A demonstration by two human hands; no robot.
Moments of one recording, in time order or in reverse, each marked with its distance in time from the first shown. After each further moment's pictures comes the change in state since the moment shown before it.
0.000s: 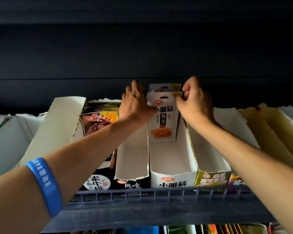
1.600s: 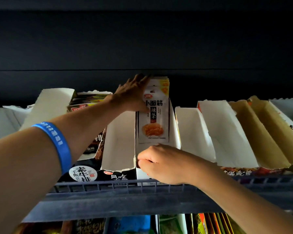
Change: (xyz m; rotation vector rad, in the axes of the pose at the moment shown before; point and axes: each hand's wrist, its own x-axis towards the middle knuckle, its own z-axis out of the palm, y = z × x) left_hand 0.031 0.004 0.007 0.409 -0.352 0.237; right_hand -0.107 -0.045 -0.038 0.007 -1.153 -0.191
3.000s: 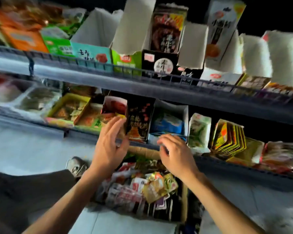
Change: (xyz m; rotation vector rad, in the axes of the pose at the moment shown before) left_hand -0.480 -0.041 0.106 -0.550 0.286 -0.385; right_hand -0.078 -0.061 0.280 -0.030 0.443 -0.062
